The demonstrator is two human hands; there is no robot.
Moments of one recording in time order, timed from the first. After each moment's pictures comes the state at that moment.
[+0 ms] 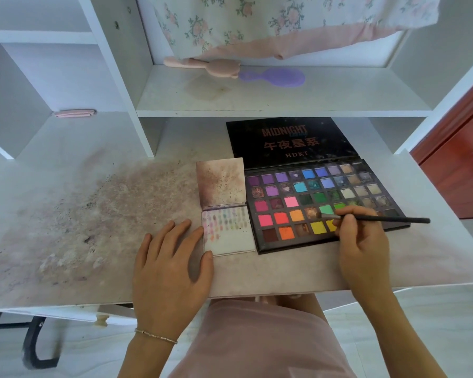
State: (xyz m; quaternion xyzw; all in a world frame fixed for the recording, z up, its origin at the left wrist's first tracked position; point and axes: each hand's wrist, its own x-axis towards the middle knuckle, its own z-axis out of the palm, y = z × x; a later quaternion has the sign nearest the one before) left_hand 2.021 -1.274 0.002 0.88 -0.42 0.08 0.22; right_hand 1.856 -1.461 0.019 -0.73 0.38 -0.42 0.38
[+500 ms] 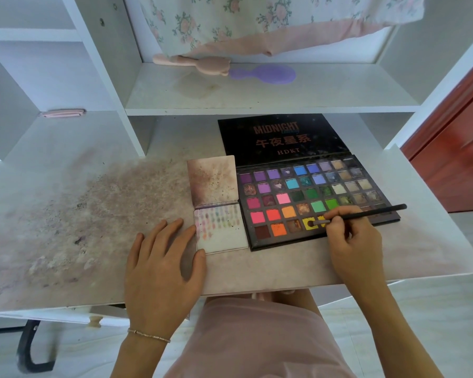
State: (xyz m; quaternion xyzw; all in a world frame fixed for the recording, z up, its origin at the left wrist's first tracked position) left_hand 2.021 -1.274 0.002 0.88 -0.42 0.09 0.22; right_hand 1.851 -1.462 0.018 -0.76 0.39 -0.39 0.34
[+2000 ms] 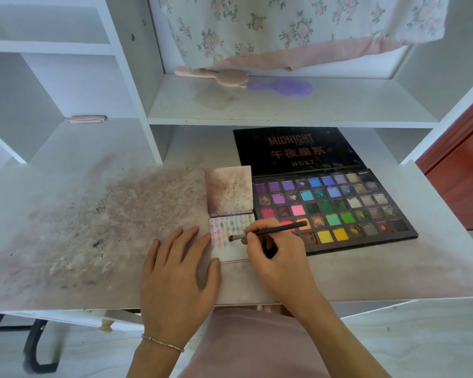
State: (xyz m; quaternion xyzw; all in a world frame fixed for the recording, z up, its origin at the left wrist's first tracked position) left_hand 2.021 -1.273 0.003 0.88 -0.42 0.08 0.21; right_hand 1.928 -1.401 0.022 -0.81 0.25 -0.30 0.44
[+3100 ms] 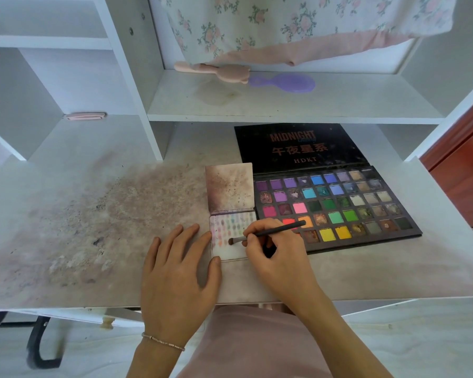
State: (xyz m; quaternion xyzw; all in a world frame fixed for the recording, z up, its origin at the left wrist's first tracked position) left_hand 2.021 -1.273 0.001 0.88 -0.42 0.09 0.21; right_hand 1.927 -1.403 0.021 -0.83 0.26 -0.26 0.42
